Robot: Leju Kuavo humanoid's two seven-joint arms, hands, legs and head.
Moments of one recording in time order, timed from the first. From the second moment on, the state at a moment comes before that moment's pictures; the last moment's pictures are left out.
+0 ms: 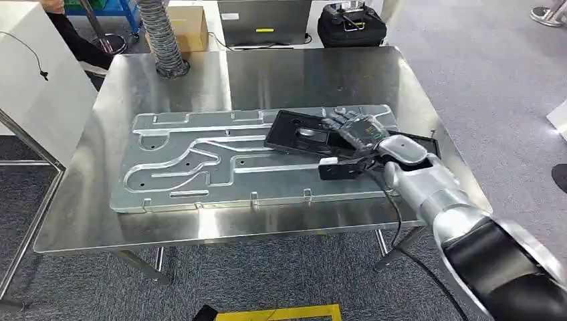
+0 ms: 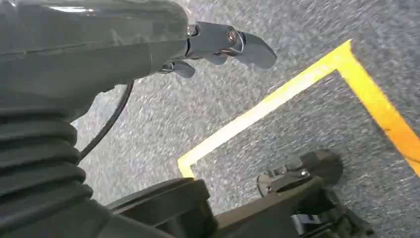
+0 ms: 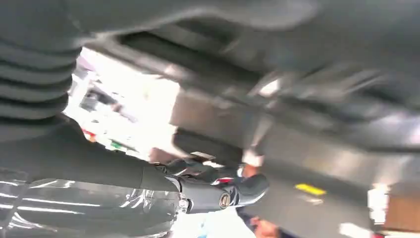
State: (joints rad) left arm -0.17 -0.23 0.72 -0.20 -1.18 0.21 -0.08; right arm -1.12 -0.18 0.78 -0.32 0.88 -0.10 -0.33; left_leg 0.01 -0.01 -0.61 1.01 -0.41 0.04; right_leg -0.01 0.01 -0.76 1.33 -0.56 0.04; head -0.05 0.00
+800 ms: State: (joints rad) left arm -0.11 -0.22 0.79 -0.20 -1.11 0.19 -0.12; right arm -1.02 -1.00 0.34 -0.39 0.34 -0.24 -0.44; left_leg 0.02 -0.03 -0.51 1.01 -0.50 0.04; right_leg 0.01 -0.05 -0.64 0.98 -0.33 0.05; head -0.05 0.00
